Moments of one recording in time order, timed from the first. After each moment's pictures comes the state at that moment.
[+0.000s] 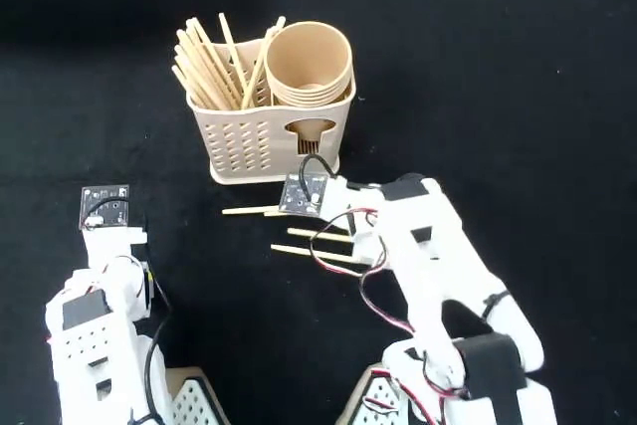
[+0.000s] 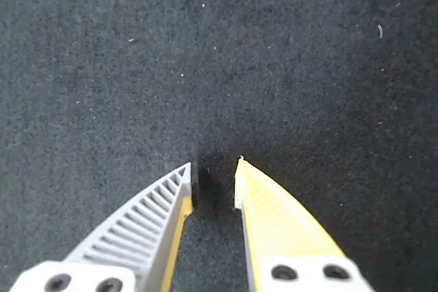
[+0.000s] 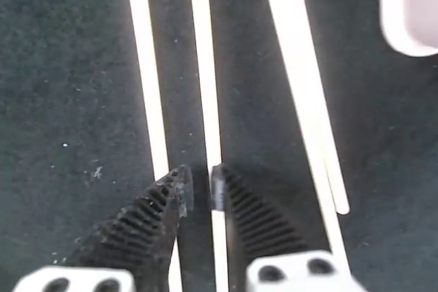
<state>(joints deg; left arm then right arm) -27.6 -67.3 89.9 51.0 -18.4 -11.6 -17.5 53.1 54.3 66.6</state>
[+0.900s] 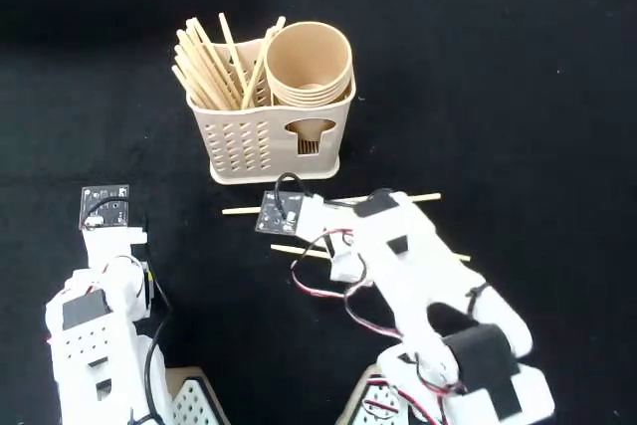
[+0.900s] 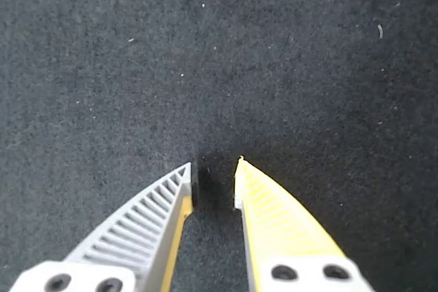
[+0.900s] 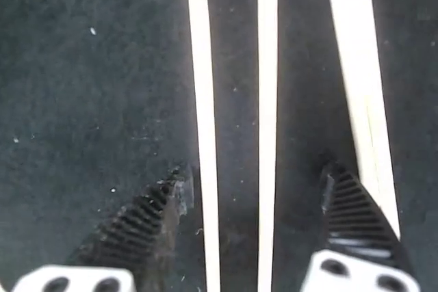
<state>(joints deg) -27.6 -67.3 89.9 51.0 -18.4 -20.0 -11.8 56.3 50.0 59.0</state>
